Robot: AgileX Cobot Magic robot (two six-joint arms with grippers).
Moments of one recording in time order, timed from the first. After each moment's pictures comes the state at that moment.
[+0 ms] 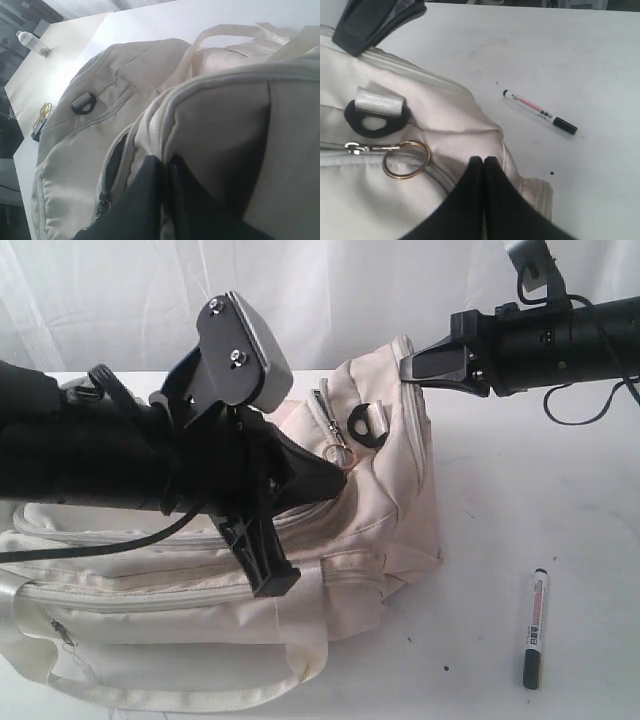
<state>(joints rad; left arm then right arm) -0.64 1.34 -0.86 -1.31 0.35 1.66 0.00 1.72 -1.17 1.39 1.04 -1.16</state>
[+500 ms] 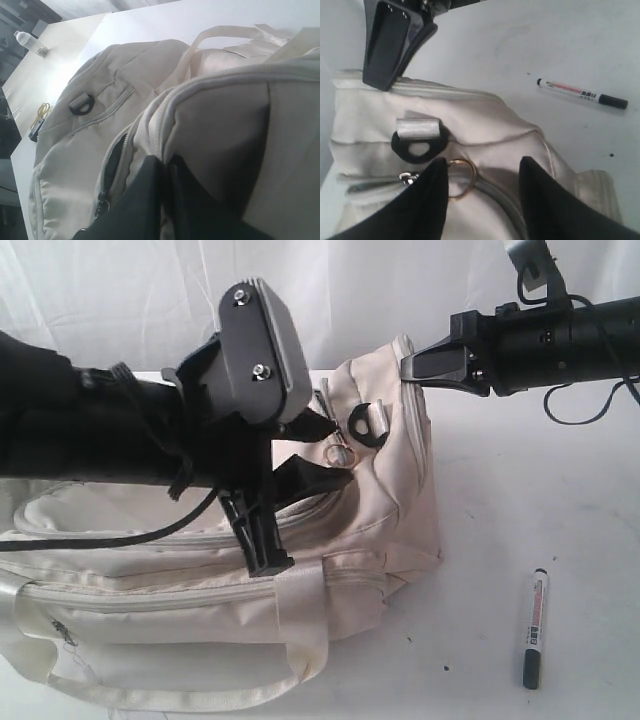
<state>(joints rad) -0.66 1.36 -0.92 -1.17 0.28 1.78 0.00 1.72 -1.17 1.39 1.03 -1.17</state>
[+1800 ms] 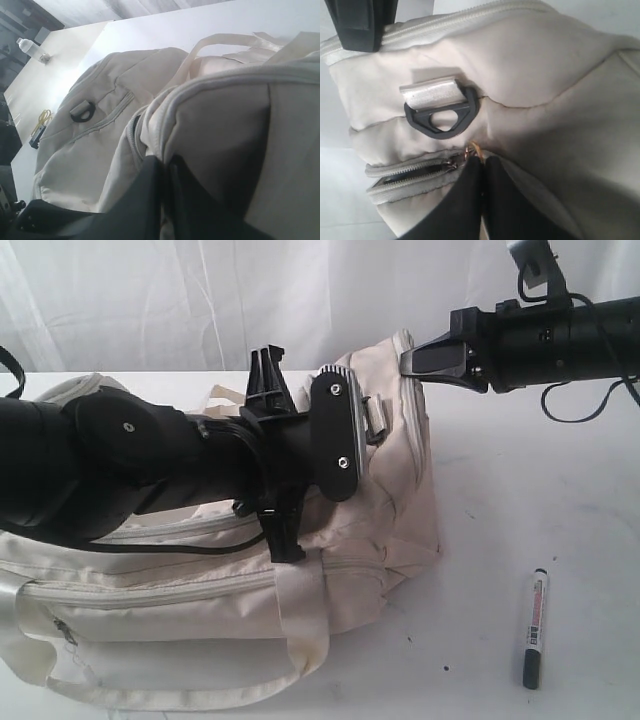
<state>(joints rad) -0.74 1.57 -0.96 -1.13 -0.14 2.09 0.00 1.73 -1.17 1.43 1.02 -1.19</state>
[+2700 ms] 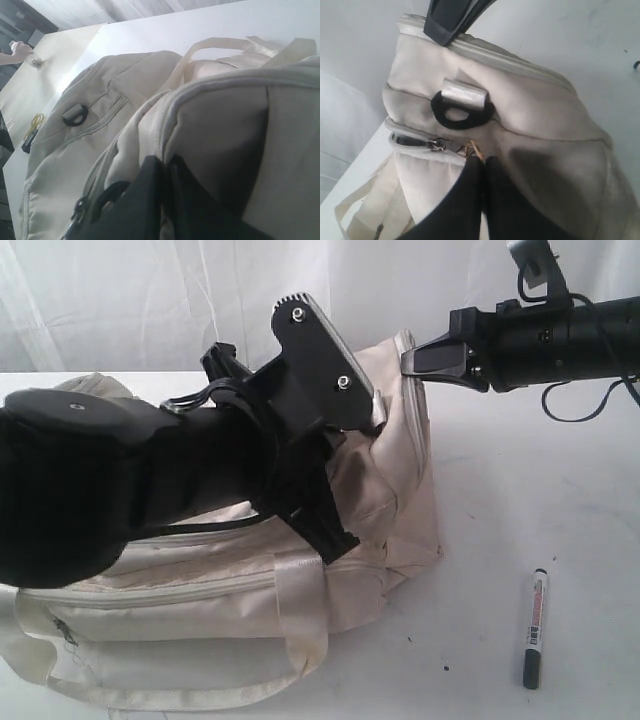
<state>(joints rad) -0.91 1.46 -0.96 -1.71 -0.35 2.11 0.00 1.73 -1.17 1.43 1.00 -1.20</state>
